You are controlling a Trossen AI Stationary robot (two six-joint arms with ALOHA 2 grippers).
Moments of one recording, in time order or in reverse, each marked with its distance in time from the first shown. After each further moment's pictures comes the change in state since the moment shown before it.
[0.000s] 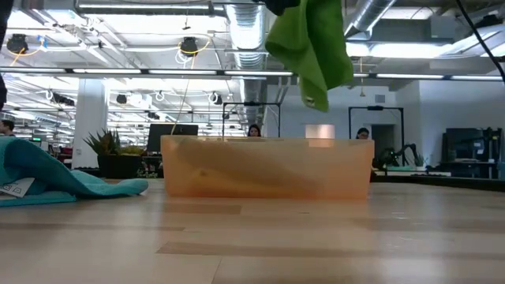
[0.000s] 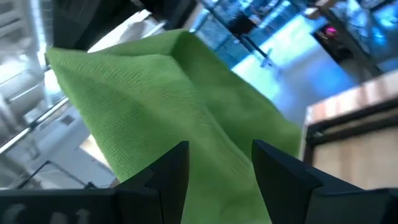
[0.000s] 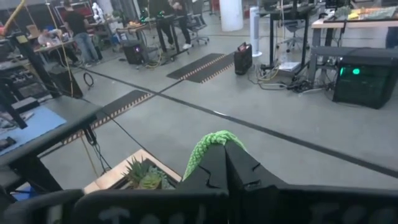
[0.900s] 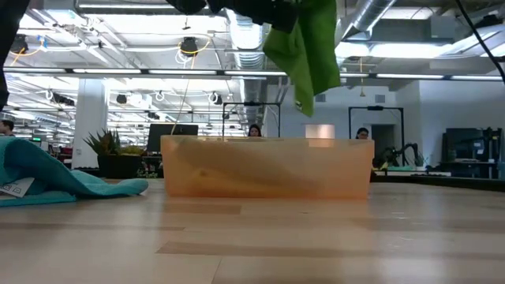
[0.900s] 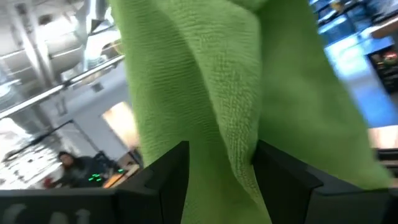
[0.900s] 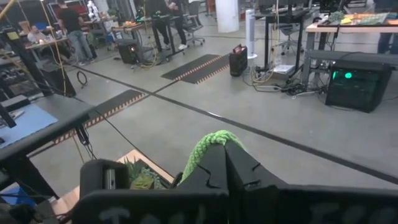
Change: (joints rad) left arm 0.129 0.094 0.000 0.223 0.001 -0.133; right arm -0.014 0.000 0.000 0.001 0.004 -0.026
